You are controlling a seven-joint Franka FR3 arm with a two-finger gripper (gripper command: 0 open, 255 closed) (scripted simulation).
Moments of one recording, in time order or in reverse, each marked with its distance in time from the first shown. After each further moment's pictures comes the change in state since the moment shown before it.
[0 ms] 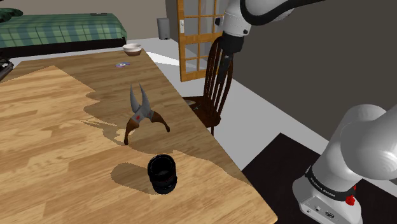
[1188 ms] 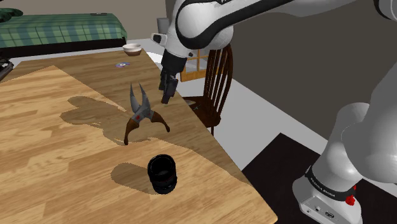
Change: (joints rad) arm 0.207 0.417 0.057 0.251 0.259 0.319 -0.490
